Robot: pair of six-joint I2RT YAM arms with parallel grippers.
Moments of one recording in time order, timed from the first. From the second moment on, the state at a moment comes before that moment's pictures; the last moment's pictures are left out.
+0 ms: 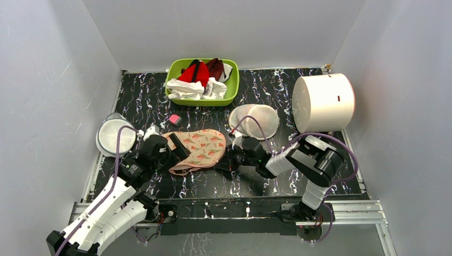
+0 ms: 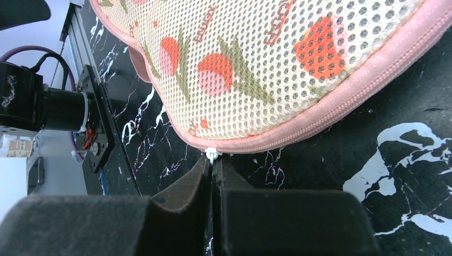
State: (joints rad) left arm -0.56 0.70 0.64 -0.81 -0.23 -0.96; right arm 0.84 1.74 0.50 0.84 -0.39 0.63
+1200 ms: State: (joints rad) left arm -0.71 1.14 0.45 -0.28 -0.11 -1.39; right arm 0.87 1.70 0.49 0.83 -0.39 0.63
